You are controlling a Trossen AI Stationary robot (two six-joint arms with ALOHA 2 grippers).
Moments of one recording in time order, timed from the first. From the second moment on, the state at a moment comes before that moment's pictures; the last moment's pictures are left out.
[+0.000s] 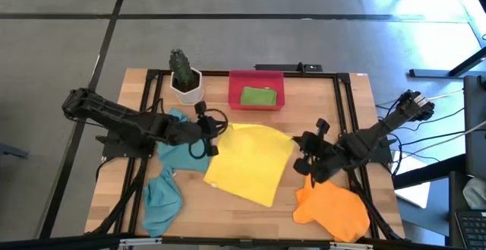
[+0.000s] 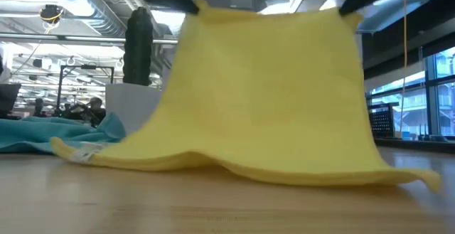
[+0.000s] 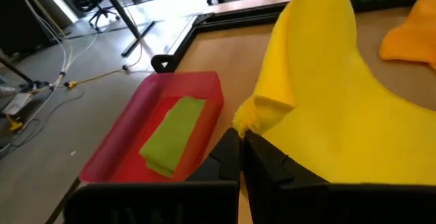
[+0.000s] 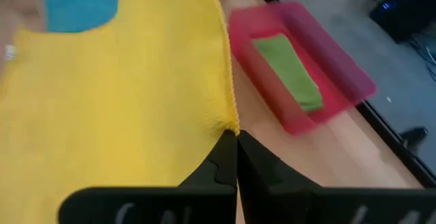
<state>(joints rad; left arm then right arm) -0.21 1.22 0.90 -0.19 -0.64 0.00 0.56 1.29 1.10 -0.98 0.85 0.81</state>
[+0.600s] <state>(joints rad) 0.06 1.22 0.71 0.18 -0.37 0.06 0.25 1.22 1.05 -1.09 0.84 0.65</state>
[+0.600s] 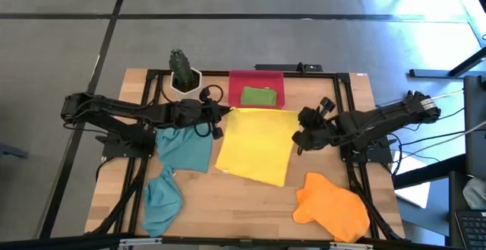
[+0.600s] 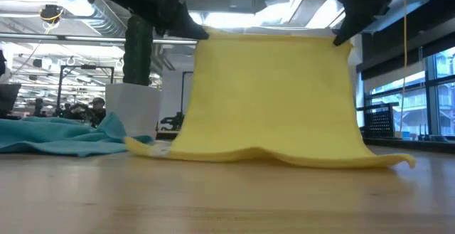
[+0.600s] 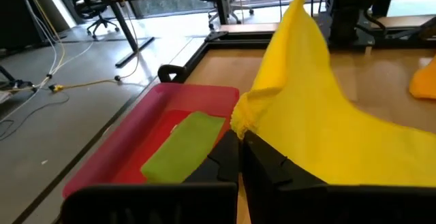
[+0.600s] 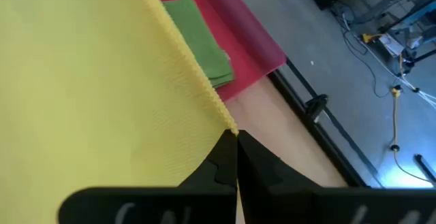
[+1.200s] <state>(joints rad) -0.06 1.22 0.64 0.17 -0.35 0.16 0.41 1.21 0.87 -0.68 0.68 0.60</state>
